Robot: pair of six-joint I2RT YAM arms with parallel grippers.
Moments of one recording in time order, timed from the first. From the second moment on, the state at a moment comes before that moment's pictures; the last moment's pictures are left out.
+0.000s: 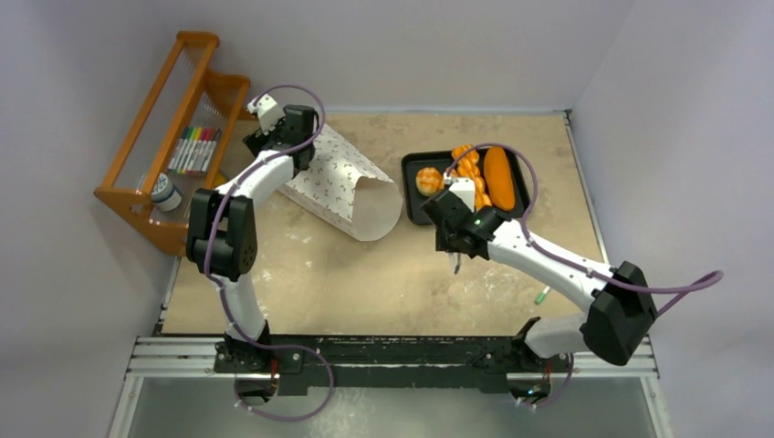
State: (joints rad) left arm -0.23 1.89 1.44 -0.19 -0.88 -0.65; right arm 0.78 1.36 1.03 -0.80 0.51 0.69
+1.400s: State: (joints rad) left arm -0.23 1.89 1.44 -0.20 -0.90 -0.65; right arm 1.14 1.38 1.24 -0.88 0.53 0.77
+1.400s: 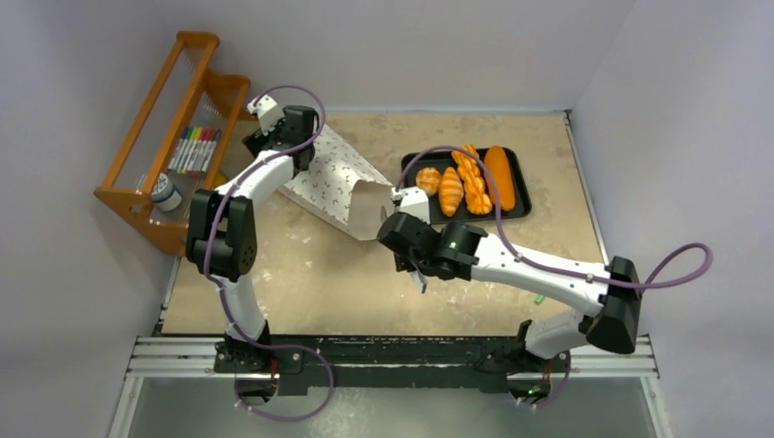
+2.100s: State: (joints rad) left arm -0.23 1.83 1.45 -0.26 -0.93 -0.61; right arm 1.14 1.66 1.45 -0.55 0.41 0.47
